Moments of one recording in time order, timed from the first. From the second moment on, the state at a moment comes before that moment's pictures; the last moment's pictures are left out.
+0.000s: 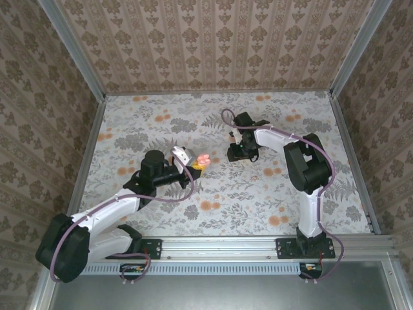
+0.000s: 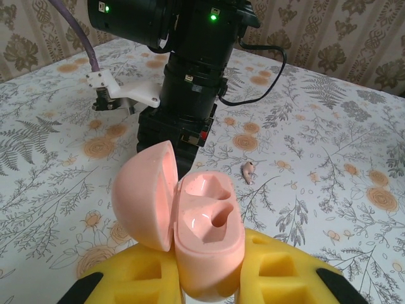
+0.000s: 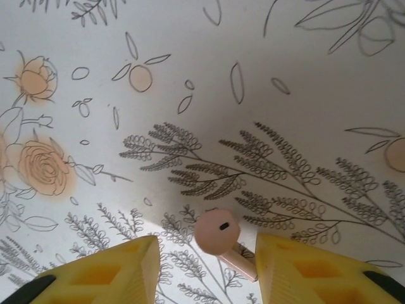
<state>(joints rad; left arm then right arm) -0.62 1.09 0.46 0.30 0.54 0.08 0.41 2.03 1.41 -0.70 -0.21 0.19</state>
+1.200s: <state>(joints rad) -0.61 1.09 0.46 0.30 0.55 0.08 0.42 2.17 1.71 -0.98 -0.09 0.30</state>
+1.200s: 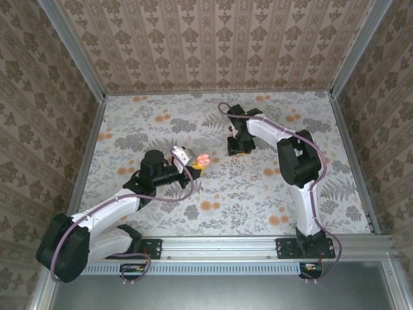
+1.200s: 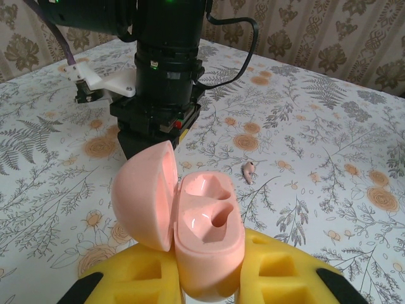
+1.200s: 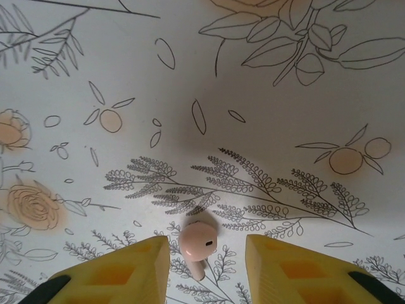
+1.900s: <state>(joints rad) -0.61 1.09 0.46 0.30 0.55 0.08 0.44 2.21 1.74 -1.02 -0.12 0.32</state>
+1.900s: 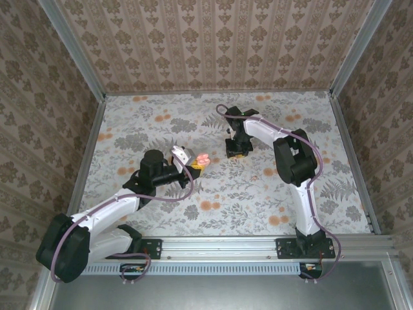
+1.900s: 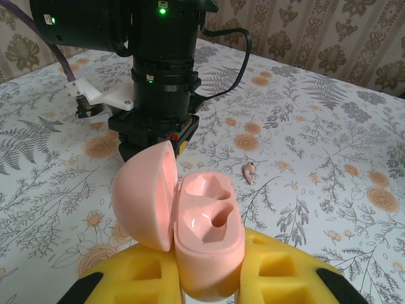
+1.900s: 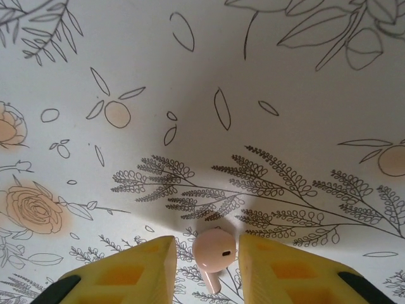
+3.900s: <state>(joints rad) -0.60 1.87 0.51 1.08 0.59 -0.05 0.50 1.55 0.71 0.27 -0.10 0.53</state>
